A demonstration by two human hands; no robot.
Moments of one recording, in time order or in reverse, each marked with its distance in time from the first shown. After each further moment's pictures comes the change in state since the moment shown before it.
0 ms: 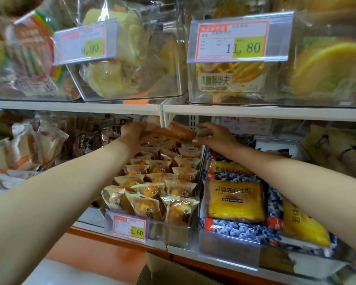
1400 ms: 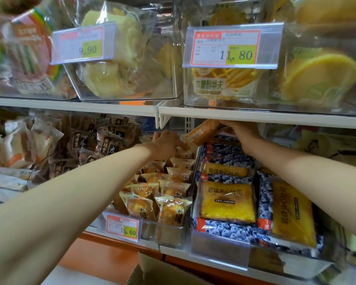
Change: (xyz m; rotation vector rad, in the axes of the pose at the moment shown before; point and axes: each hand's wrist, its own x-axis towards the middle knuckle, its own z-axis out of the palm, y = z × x) left_hand -0.011 -0.026 0.048 1.566 -0.497 0.535; right_hand -0.008 0.001 -0.050 0.562 0.482 0.212
